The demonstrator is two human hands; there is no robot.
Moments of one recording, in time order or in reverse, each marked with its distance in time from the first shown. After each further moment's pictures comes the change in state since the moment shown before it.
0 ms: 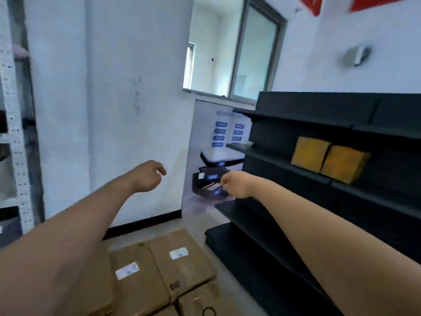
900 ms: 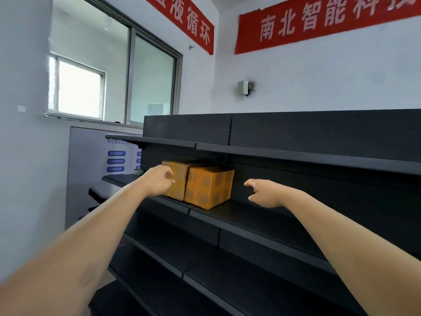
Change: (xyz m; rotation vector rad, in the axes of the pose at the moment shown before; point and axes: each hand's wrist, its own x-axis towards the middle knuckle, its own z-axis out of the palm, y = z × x) left_hand 0.168 0.541 0.392 0.026 -0.041 0.382; right_hand -0.148 0.665 -0.166 0.015 0.194 0.387
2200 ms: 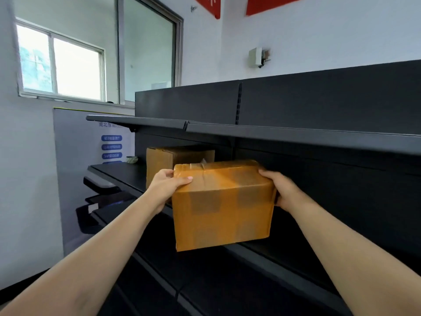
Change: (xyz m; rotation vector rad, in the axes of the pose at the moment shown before) left_hand 0.184 -0.024 0.153 -0.739 0.088 -0.329; right_hand 0.255 0.117 0.072 1.358 0.168 0.344
